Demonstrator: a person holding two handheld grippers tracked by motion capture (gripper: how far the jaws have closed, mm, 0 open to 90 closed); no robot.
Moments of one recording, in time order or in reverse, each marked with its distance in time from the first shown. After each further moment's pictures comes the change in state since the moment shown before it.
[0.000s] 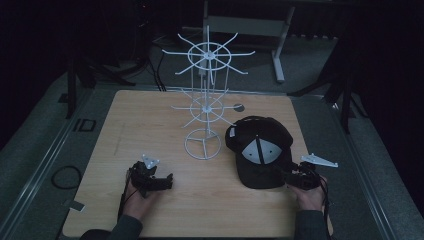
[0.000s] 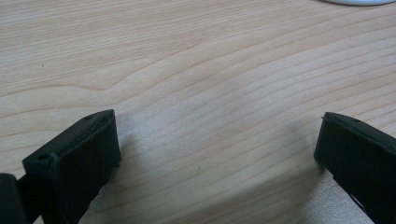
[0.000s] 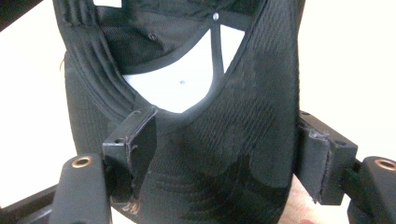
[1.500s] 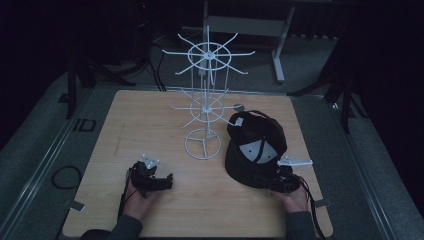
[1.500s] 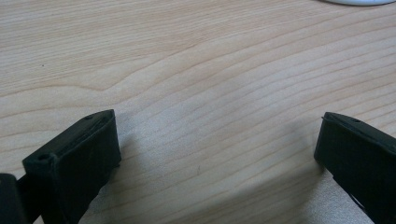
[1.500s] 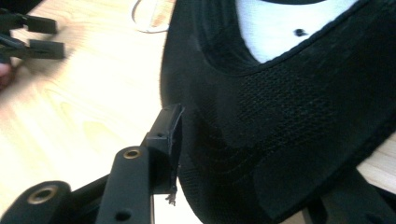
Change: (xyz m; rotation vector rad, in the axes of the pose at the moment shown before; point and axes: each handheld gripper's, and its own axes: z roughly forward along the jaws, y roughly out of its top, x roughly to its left) left arm 0.000 0.000 0.000 0.000 -0.001 0.001; right arm 0.039 -0.010 0.033 0.160 0.236 -0.078
